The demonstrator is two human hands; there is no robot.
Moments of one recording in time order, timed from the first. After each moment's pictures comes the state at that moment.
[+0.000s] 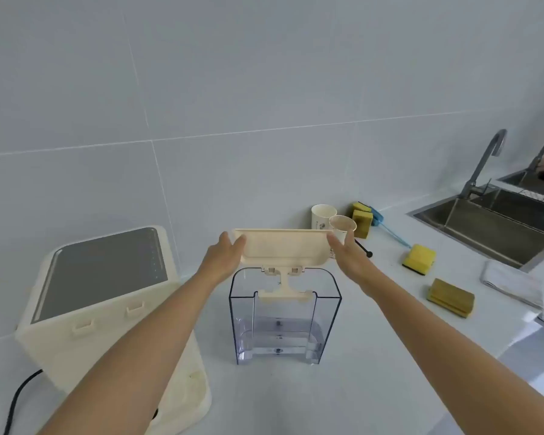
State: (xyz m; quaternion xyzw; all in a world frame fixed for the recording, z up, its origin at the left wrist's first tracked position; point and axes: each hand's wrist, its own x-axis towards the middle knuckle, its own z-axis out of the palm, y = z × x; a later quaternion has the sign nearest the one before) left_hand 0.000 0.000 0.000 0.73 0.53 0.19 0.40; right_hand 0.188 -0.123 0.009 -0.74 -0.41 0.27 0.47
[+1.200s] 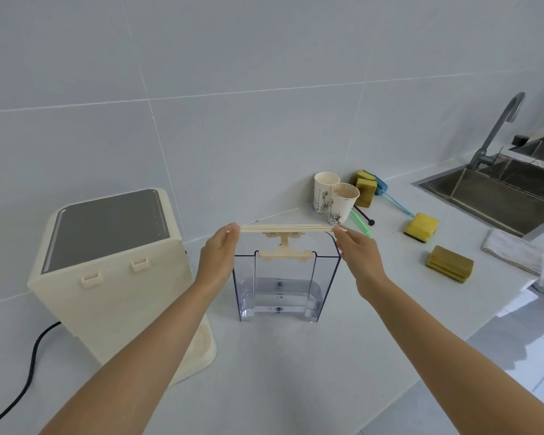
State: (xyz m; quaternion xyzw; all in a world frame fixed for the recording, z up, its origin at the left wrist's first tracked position) left_hand -0.025 -0.051 -0.046 0.65 0.46 0.39 0.47; right_hand 0.165 -0.160 -0.030 -0.74 -0.25 0.27 0.57
